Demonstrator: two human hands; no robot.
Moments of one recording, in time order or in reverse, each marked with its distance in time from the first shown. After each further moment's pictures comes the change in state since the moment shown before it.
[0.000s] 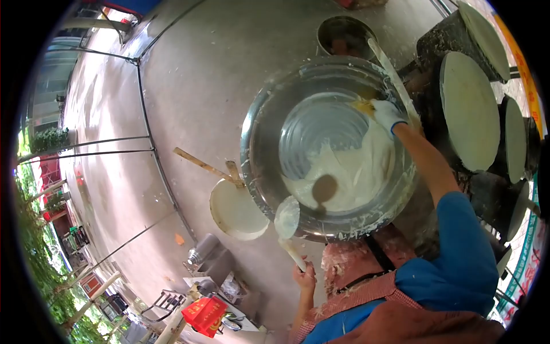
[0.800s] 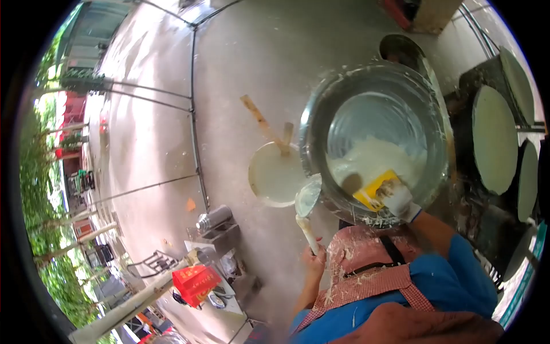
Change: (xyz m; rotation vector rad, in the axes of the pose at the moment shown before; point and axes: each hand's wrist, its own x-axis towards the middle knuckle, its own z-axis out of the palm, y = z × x) left_hand -0.022 0.039 -0.040 -0.064 -0.053 0.085; right_hand -0.252 -0.105 0.061 0.023 -0.074 -0.713
